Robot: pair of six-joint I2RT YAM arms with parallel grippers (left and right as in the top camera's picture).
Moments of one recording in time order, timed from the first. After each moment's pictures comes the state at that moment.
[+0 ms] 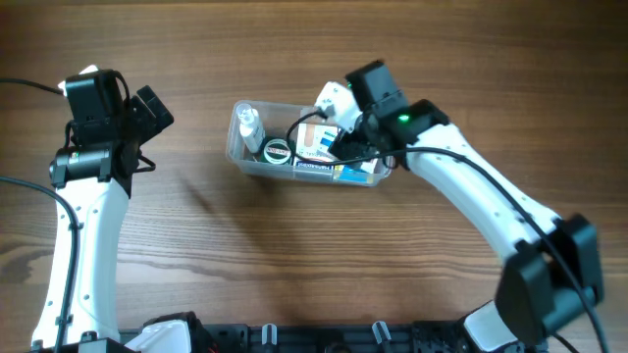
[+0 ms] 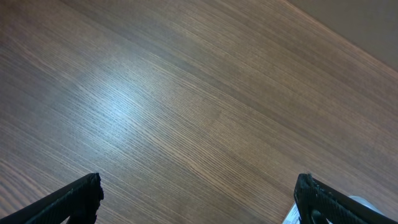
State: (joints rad) left arm 0.15 1.35 1.11 -0.60 -0.17 -0.41; right arm 0.50 1.70 1.33 -0.66 0.02 -0.52
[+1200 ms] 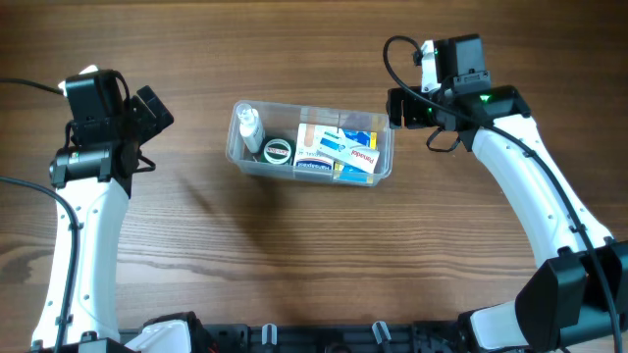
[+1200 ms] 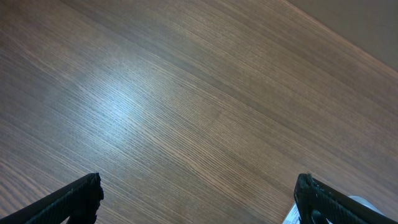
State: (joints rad) left arm 0.15 1.35 1.11 -0.60 -0.17 -0.41; right arm 0.21 1.63 1.33 -0.70 -0.03 0.09
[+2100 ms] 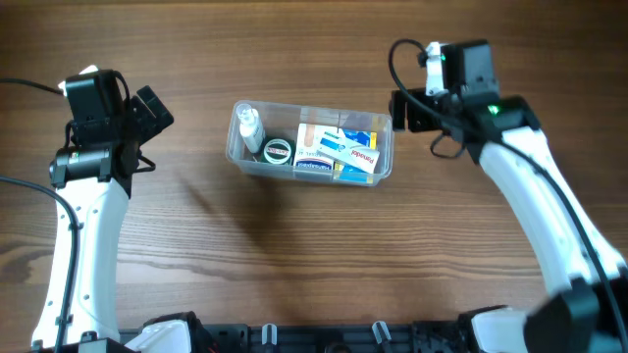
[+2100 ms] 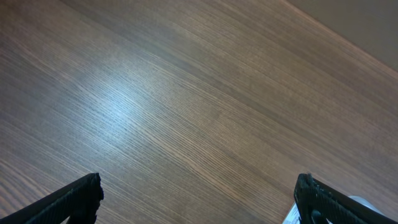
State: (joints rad) left arm 0.15 1.35 1.11 -0.60 -0.17 -0.41; right arm 0.21 1.51 1.25 -0.66 -0.03 0.09
